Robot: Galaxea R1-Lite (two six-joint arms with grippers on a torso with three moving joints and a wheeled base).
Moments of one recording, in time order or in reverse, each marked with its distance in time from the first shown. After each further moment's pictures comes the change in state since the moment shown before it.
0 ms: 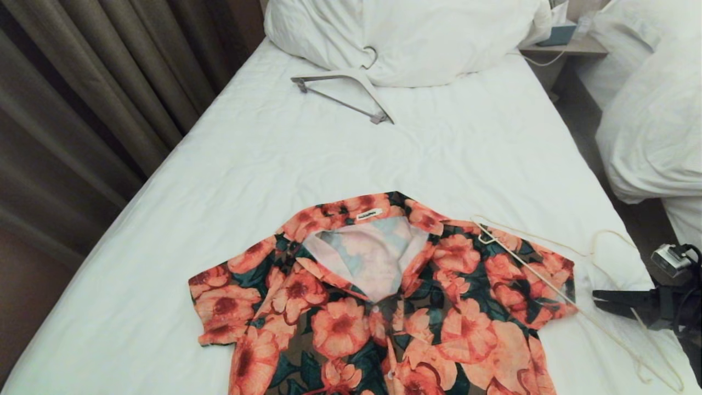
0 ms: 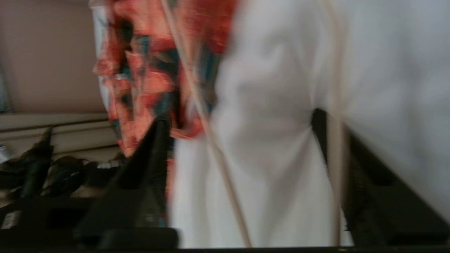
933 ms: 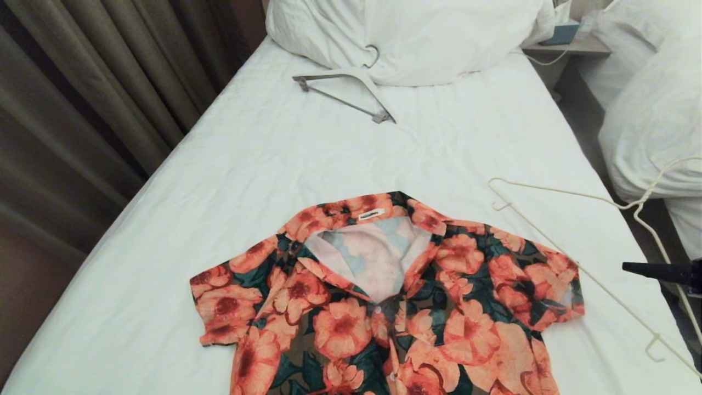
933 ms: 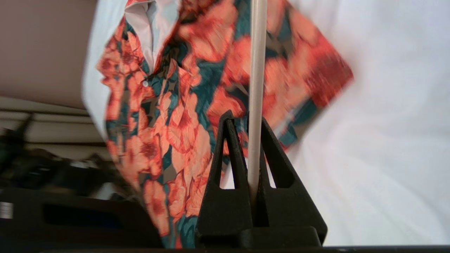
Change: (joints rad) left arm 0.000 0.000 0.000 0.001 -0.001 0.000; right arm -0.037 -0.406 0.039 0.001 -0.040 0.037
